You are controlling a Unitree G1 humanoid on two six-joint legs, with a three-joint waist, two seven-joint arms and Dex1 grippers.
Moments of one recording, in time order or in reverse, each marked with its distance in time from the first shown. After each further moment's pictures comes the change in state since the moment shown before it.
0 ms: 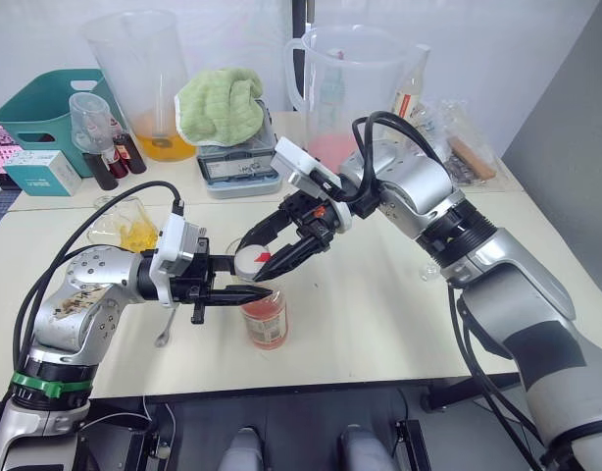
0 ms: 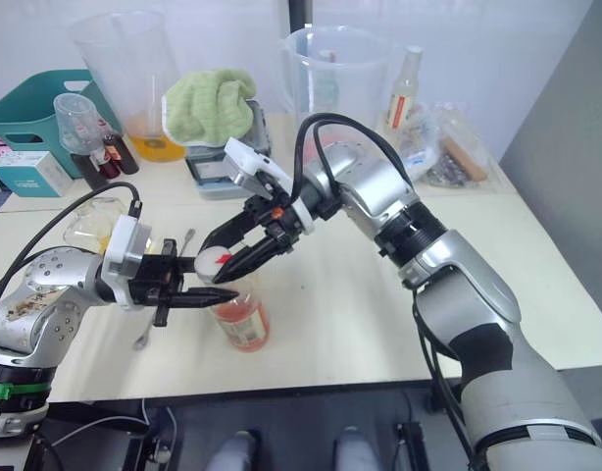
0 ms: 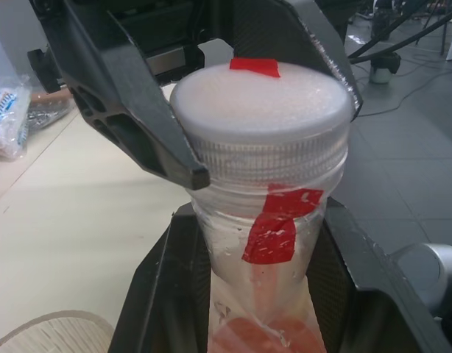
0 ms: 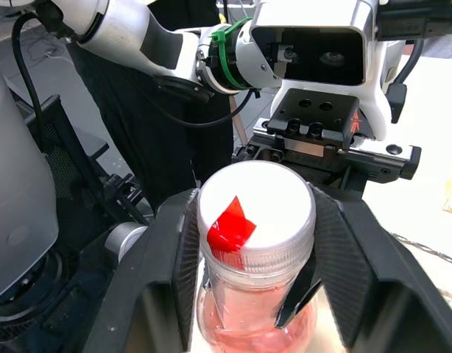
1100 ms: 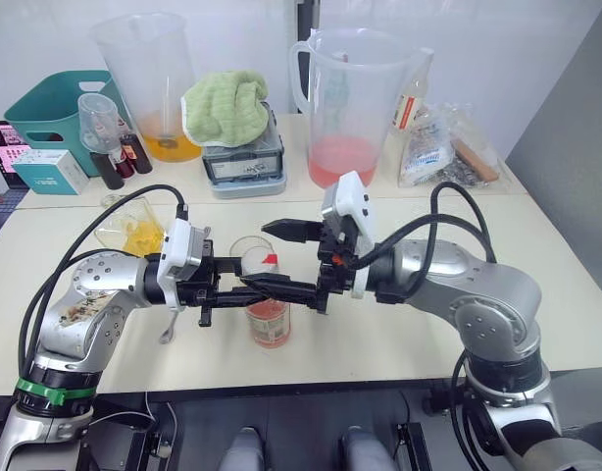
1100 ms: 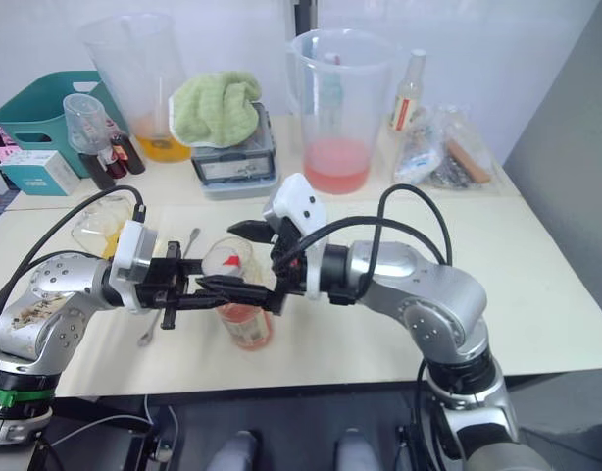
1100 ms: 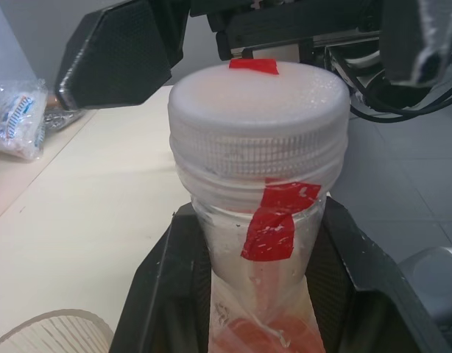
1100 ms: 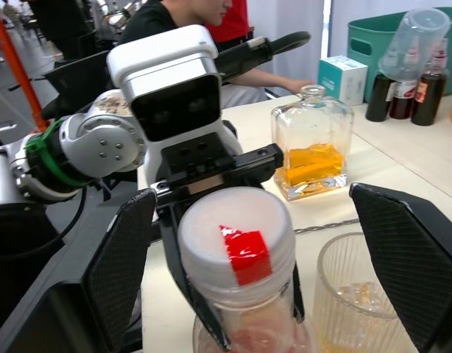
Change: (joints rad) left arm 0.031 -0.009 -0.001 -0.021 0.006 -0.018 0.032; right arm 0.658 0.037 -0.543 -1.067 0.067 0.647 -1.071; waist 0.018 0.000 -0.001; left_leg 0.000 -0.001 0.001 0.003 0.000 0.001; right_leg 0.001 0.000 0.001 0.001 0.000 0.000
